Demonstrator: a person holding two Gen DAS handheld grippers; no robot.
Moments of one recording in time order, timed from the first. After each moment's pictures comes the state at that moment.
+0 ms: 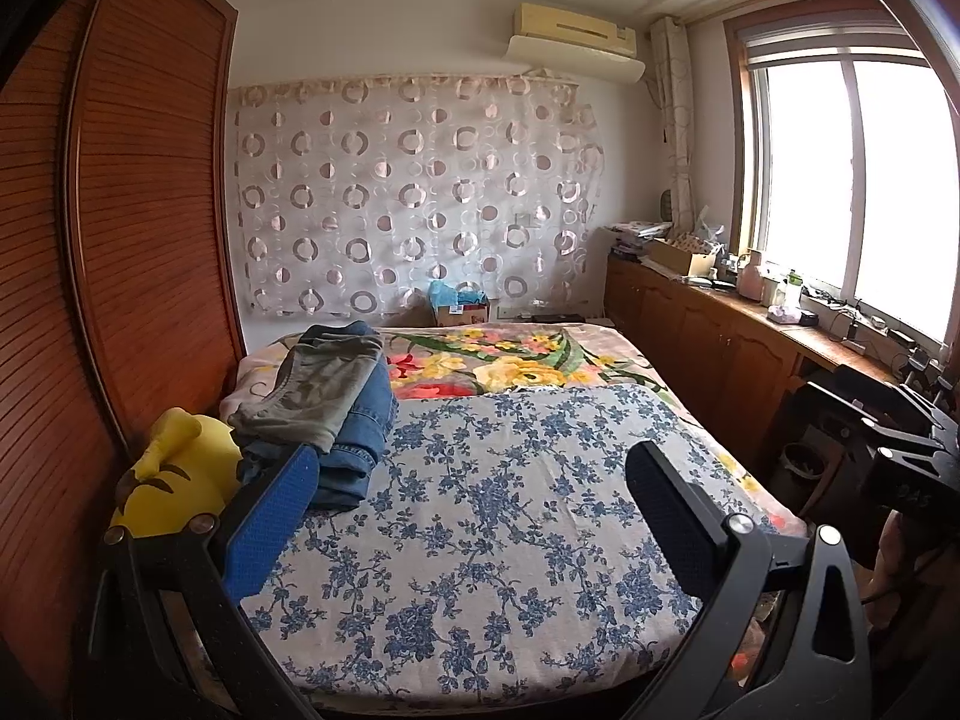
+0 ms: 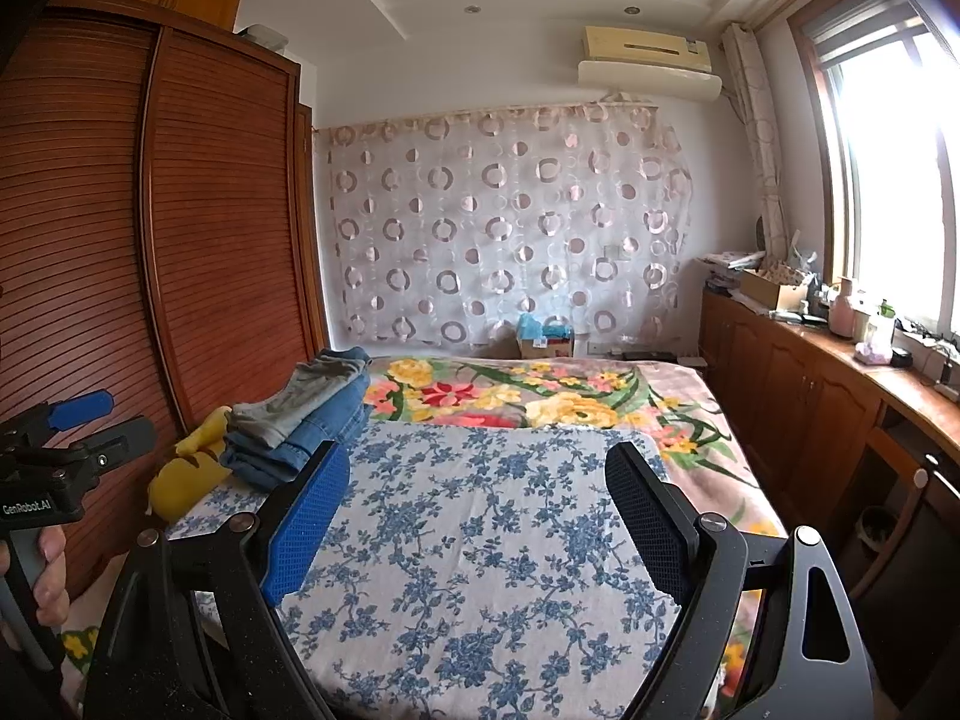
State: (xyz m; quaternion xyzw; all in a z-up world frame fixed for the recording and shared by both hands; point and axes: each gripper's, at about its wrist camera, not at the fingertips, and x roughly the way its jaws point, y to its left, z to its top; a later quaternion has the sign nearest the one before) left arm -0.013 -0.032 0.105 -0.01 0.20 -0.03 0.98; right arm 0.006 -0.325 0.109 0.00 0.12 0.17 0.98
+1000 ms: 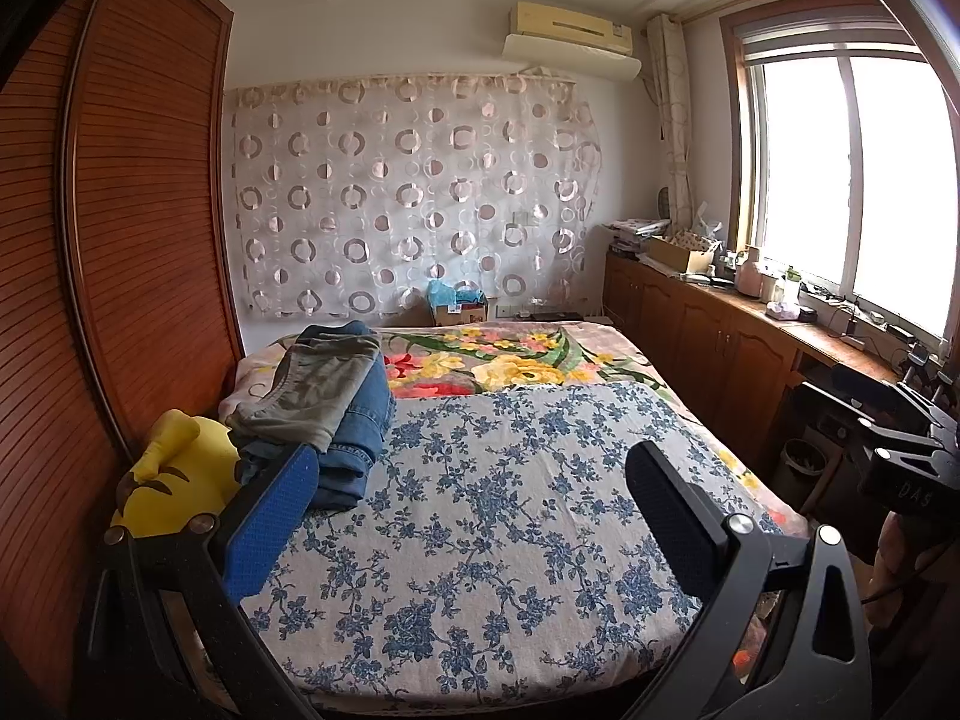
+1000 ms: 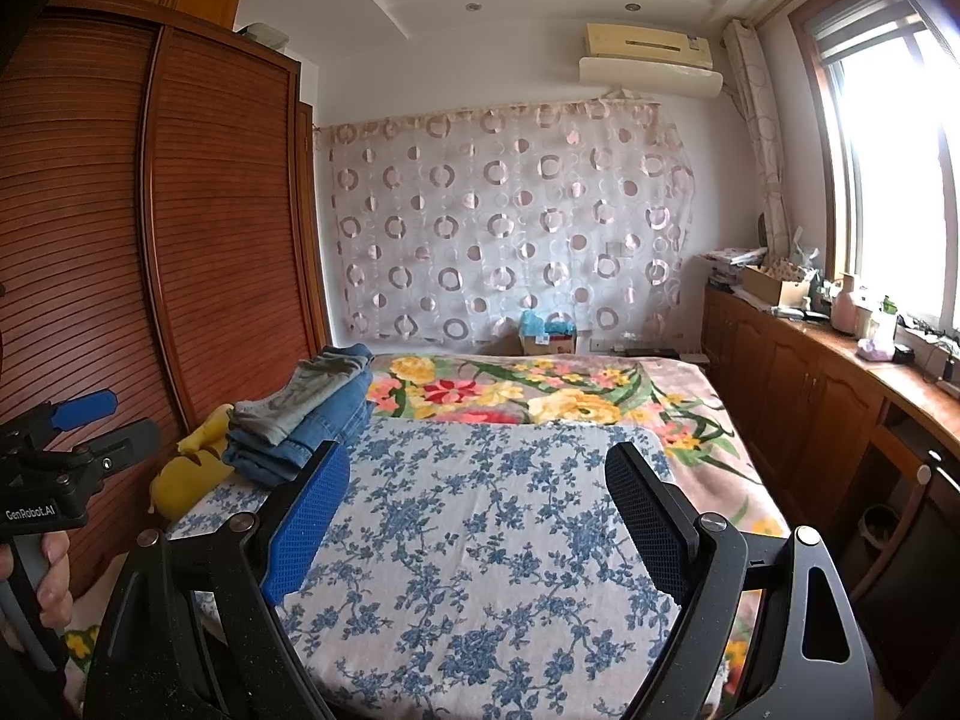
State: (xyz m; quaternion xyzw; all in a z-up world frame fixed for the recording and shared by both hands) left arm -0.013 -0.033 0.104 -0.01 0.20 -0.03 0.98; right arm 0.005 -0.323 0.109 0.00 0.13 0.17 0.98
